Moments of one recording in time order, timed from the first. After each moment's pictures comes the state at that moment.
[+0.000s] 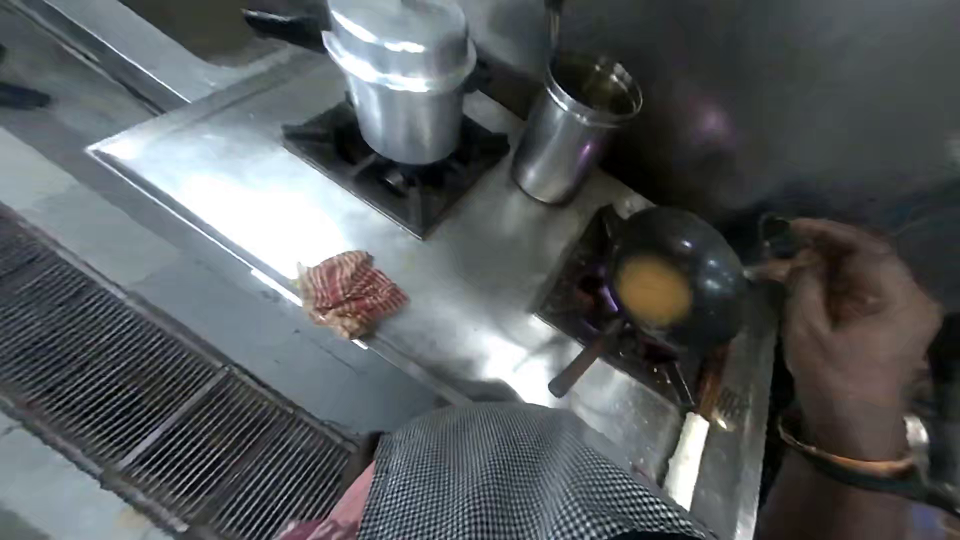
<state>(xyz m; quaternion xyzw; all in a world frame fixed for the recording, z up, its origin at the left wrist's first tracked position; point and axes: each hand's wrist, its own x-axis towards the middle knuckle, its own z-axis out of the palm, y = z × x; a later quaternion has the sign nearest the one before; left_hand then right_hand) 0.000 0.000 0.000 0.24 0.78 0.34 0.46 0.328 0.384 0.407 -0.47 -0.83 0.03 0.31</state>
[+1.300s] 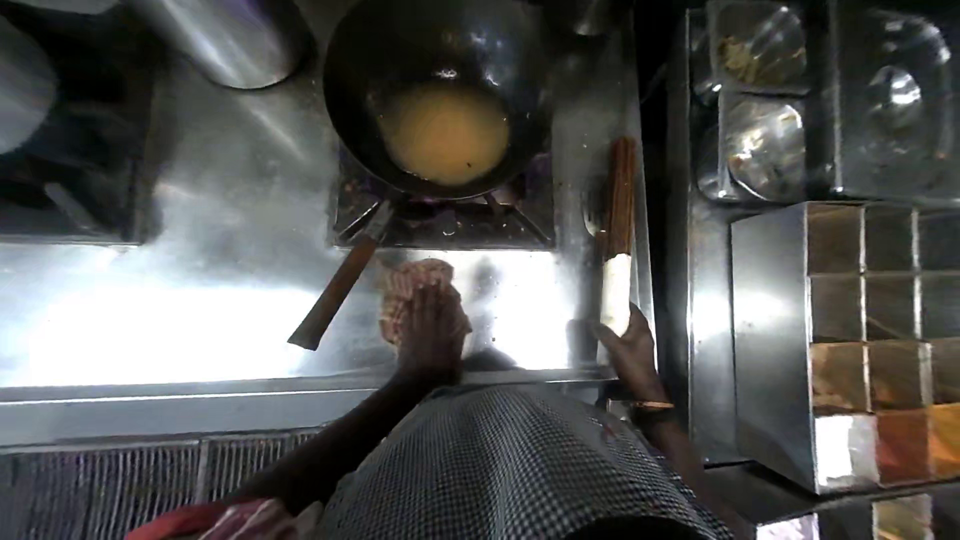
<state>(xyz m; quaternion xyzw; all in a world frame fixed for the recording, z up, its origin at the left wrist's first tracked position) 0.264 0.238 0.084 0.79 0.59 0.05 0.16 0.606 0.203 0.148 -0.80 -0.38 0.38 0.27</state>
